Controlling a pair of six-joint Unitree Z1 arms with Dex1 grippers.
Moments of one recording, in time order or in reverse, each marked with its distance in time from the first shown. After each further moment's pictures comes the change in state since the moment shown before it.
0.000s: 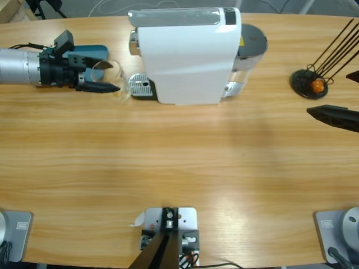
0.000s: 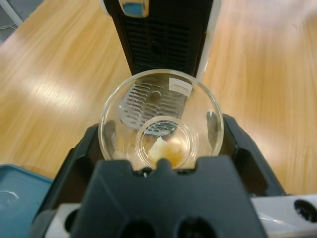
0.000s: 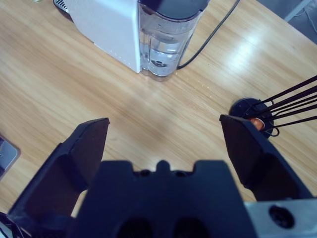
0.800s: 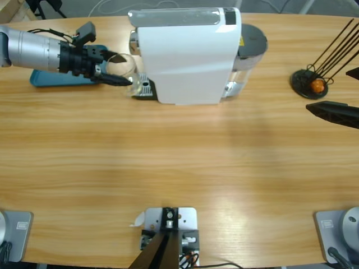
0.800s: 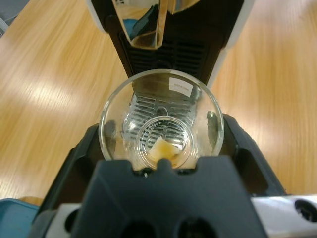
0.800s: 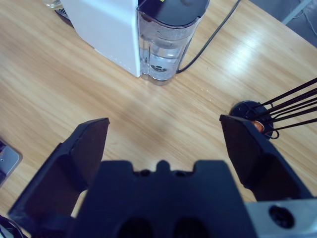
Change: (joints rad) arm 0 -0.068 0.077 -0.202 0.186 0.041 0.059; arm 1 -0.007 0.002 0.000 -0.019 0.000 0.000
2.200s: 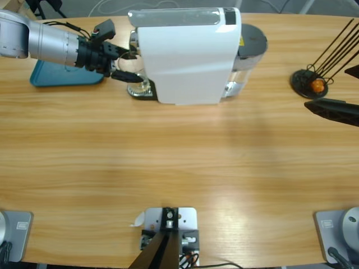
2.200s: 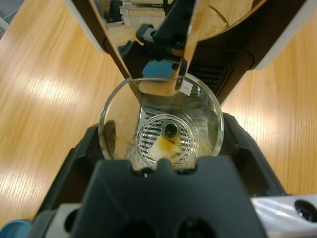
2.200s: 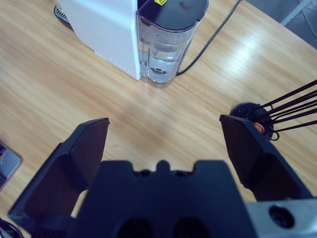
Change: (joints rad) arm 0 -0.081 0.046 -0.112 0.064 0.103 -0.002; arm 1 -0.005 0.008 0.000 -0.013 0.000 0.000
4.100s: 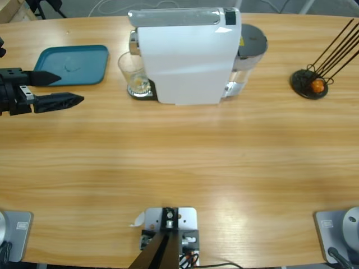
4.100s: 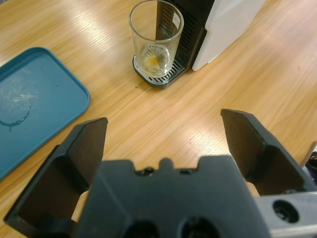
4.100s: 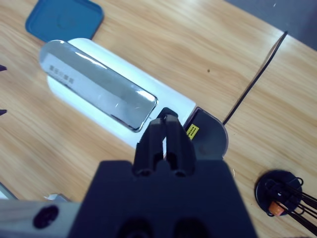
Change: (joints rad) arm 0 -0.032 -0.696 0.454 0.064 0.328 -0.624; arm 1 -0.336 0.758 -1.033 0.399 0.411 -0.081
